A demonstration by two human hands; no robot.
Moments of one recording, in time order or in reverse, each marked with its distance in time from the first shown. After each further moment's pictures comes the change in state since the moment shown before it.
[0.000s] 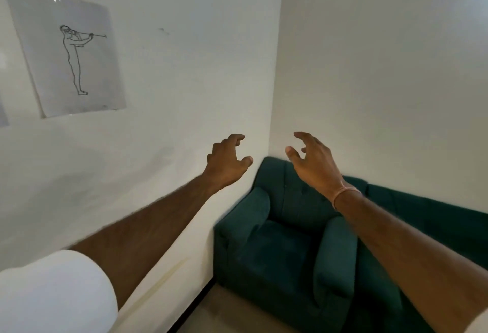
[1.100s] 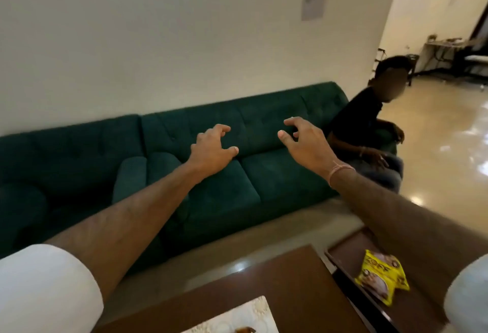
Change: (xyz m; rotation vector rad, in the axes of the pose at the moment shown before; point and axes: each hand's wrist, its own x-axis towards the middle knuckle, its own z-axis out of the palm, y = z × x) left_hand -0.264 0.409 0.424 -0.138 -0.753 0.433; right_hand -0.416 0.338 -0.426 -0.365 0.341 0.713
